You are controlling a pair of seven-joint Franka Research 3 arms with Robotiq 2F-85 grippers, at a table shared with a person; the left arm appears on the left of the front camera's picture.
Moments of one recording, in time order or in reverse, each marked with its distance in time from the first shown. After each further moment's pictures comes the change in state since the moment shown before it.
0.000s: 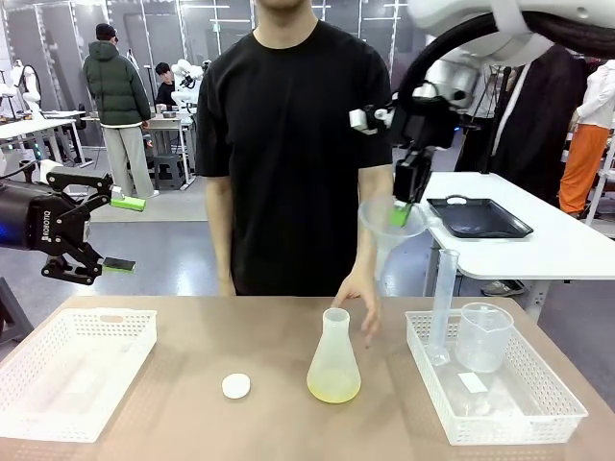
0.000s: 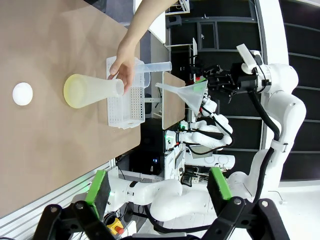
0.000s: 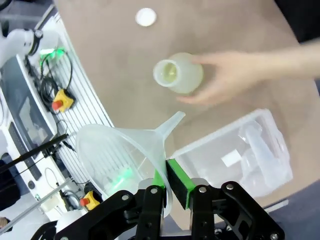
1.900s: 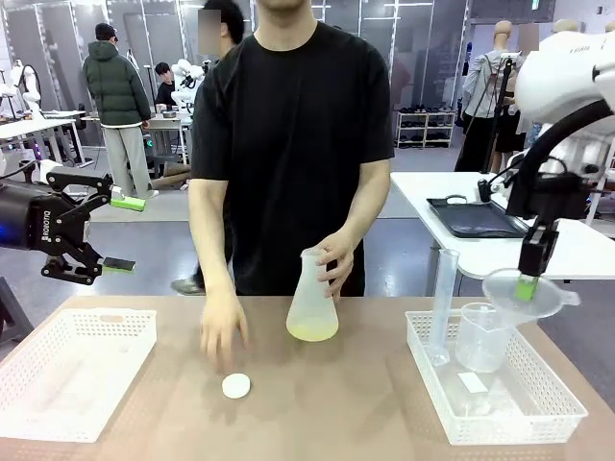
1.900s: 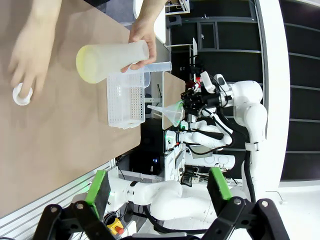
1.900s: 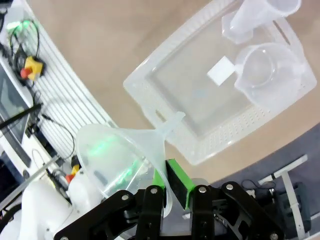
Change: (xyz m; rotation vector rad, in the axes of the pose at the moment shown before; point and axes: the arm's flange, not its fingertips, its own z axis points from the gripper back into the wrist) left arm 0.000 0.000 0.000 0.000 0.000 0.000; right arm -0.168 -0.069 -0.064 -0.024 0.113 -0.147
